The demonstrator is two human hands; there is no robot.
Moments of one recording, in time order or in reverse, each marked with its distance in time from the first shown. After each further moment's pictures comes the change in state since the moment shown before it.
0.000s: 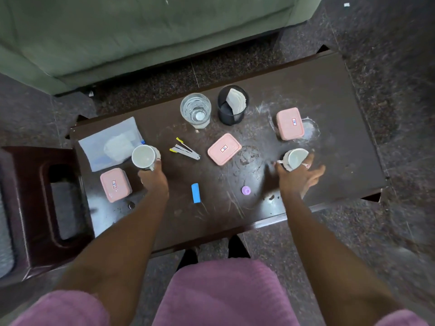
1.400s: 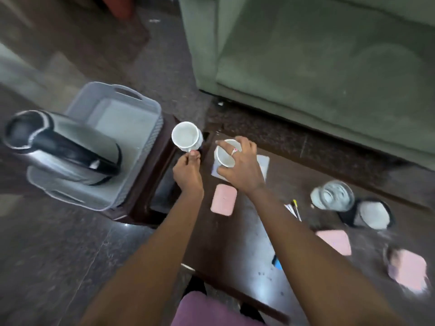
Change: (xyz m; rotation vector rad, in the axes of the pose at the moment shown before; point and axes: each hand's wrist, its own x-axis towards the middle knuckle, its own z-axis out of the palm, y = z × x) left_hand 0.127 0.065 -0.191 -0.881 0.081 -0.024; right_hand -0.309 -0.290 0.133 -0.232 -0.714 -1.495
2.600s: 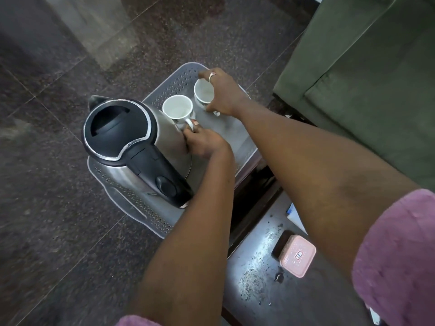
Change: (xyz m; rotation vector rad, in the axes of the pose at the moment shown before) left_hand 0.209 0.117 -0.071 0.033 0.718 -0.086; right_hand 0.282 -0.219 0.181 -0.197 -0.399 -0.409
